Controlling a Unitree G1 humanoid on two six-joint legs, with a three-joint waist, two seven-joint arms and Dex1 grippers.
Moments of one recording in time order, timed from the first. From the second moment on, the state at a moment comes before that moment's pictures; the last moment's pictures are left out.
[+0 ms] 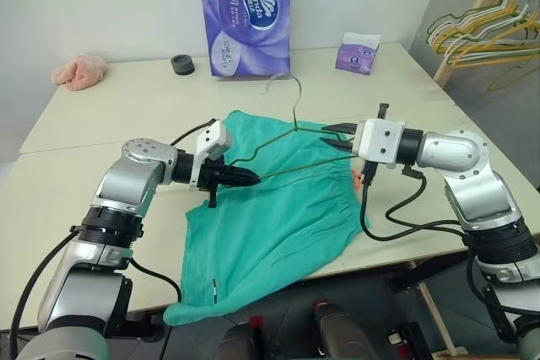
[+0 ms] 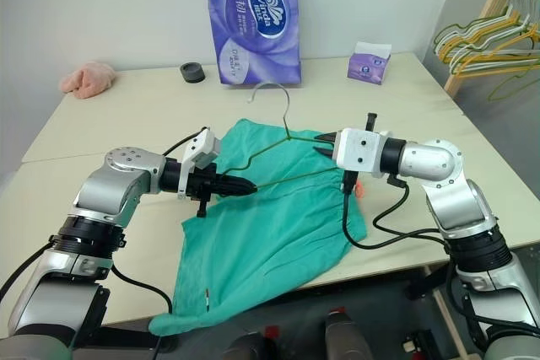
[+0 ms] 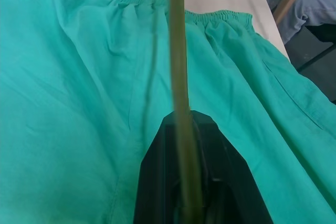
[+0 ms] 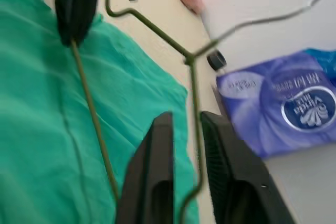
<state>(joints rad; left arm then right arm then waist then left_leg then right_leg) -0.70 0.68 -0.17 0.26 -0.28 0.48 -1.39 -0.63 -0.65 0.19 -0.17 0.04 0.00 0.95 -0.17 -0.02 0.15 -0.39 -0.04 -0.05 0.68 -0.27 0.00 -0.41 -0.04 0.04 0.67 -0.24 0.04</state>
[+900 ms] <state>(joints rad) -0.66 0.77 -0.23 0.06 -0.16 0.28 -1.38 -0.60 -0.83 0.32 -0.28 0.23 0.75 1.02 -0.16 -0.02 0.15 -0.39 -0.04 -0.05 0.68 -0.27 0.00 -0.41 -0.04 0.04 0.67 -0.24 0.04</state>
